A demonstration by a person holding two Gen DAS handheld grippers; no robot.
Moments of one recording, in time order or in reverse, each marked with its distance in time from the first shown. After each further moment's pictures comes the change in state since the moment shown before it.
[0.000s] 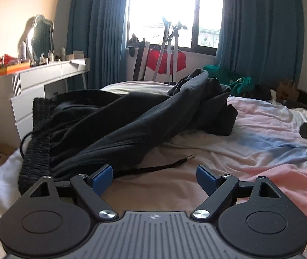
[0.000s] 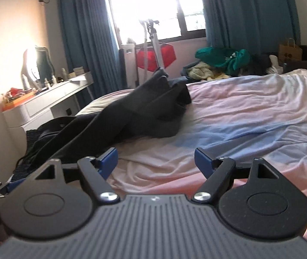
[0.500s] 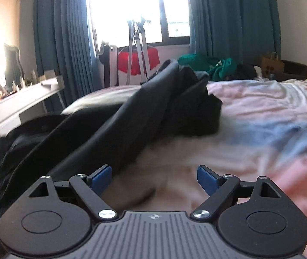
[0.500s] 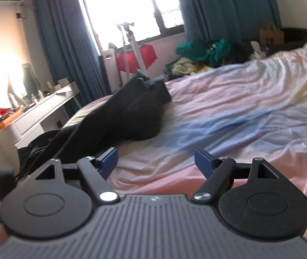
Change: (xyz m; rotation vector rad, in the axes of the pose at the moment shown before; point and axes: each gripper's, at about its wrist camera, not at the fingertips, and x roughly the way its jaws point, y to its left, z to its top) left arm 0.106 -0.069 0.032 0.231 -0.020 -0.028; right arm -0.001 -0.046 0.007 0.153 0.029 -0.061
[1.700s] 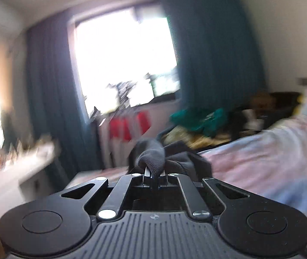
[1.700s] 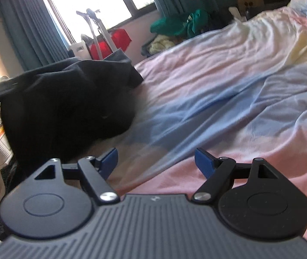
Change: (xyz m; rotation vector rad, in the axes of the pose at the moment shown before) left arm -0.070 -0.058 0.094 0.139 -0.325 -0.038; right arm 0.071 -0.048 0.007 0.148 0.061 -0.023
